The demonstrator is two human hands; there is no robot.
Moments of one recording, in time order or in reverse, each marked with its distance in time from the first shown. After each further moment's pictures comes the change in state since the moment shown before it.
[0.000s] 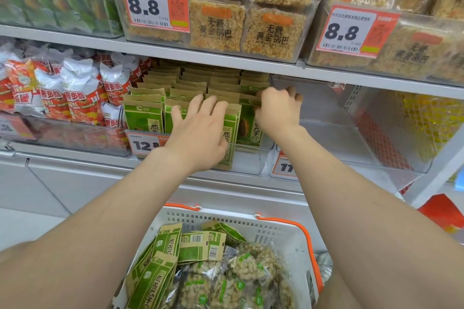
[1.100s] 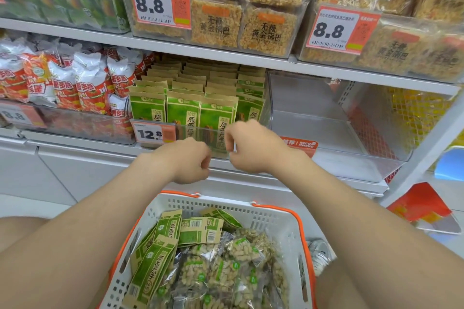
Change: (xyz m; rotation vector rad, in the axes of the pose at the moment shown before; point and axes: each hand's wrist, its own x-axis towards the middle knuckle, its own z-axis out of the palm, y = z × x) left_hand -0.040 -0.020 0.014 0.018 -0.486 0.061; right_hand -0.100 -0.020 -0.038 0.194 -0.415 -0.420
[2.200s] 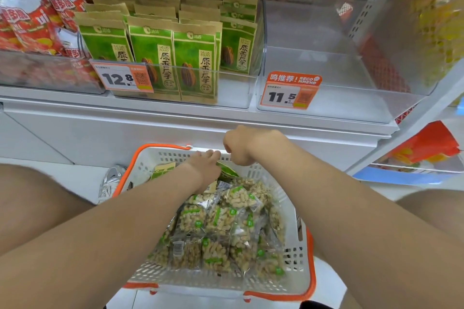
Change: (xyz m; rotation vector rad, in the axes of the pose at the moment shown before) left_hand 0.054 0.048 0.189 0.578 -0.348 0.229; right_hand -0.011 0.030 0.104 -0.196 -0.590 0.084
